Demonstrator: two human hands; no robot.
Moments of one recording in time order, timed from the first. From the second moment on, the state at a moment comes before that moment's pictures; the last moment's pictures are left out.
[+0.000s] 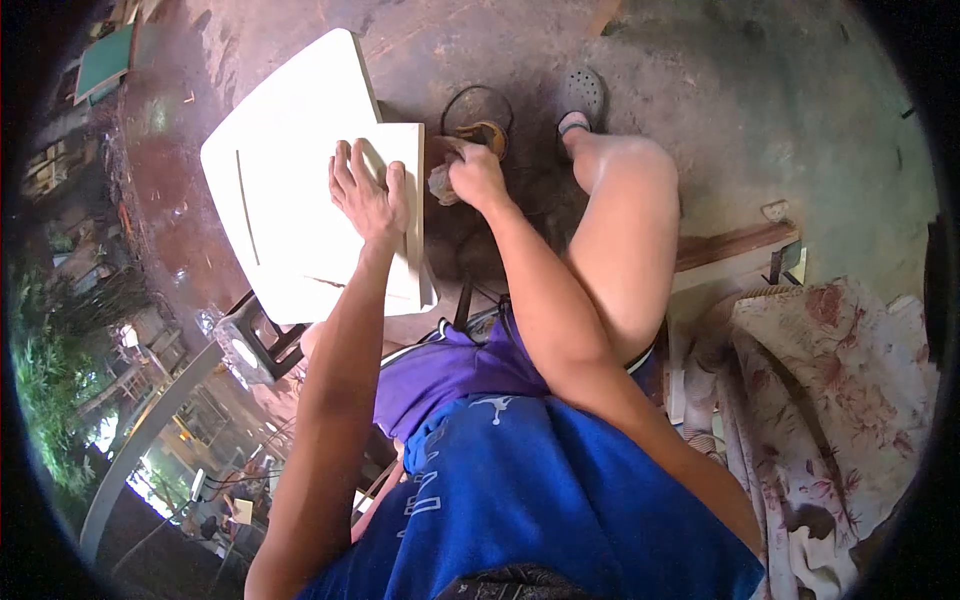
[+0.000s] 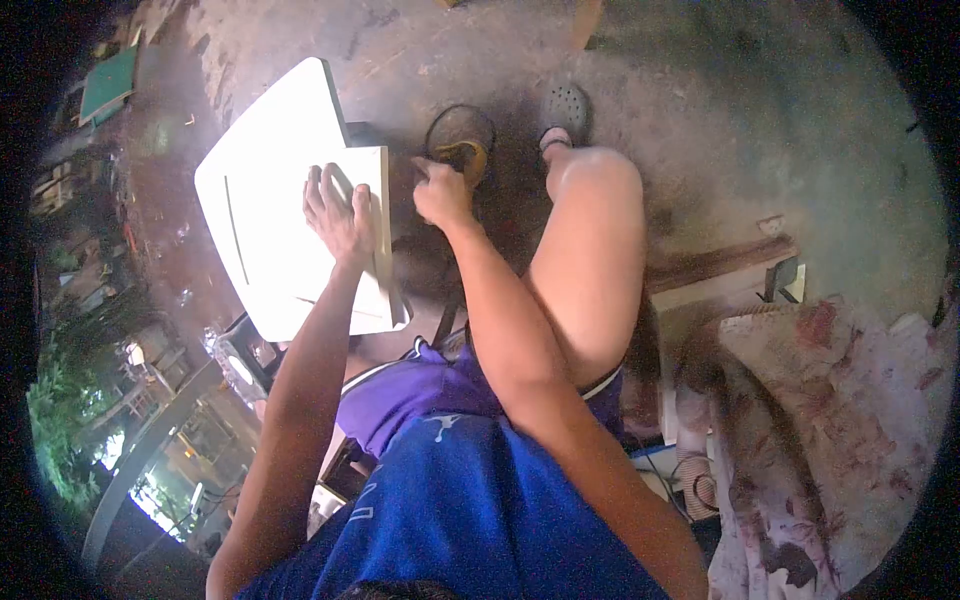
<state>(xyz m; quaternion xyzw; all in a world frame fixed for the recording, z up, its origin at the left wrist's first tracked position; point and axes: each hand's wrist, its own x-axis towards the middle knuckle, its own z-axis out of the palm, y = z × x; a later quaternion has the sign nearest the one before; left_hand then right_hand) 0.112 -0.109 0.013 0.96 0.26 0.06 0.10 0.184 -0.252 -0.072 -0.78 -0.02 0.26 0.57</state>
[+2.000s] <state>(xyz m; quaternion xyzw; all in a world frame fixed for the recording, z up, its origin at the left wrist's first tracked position) 0.042 -0.099 0.268 0.70 0.43 0.28 0.50 0.137 -0.283 0.107 -0.64 -0.49 0.26 0.53</state>
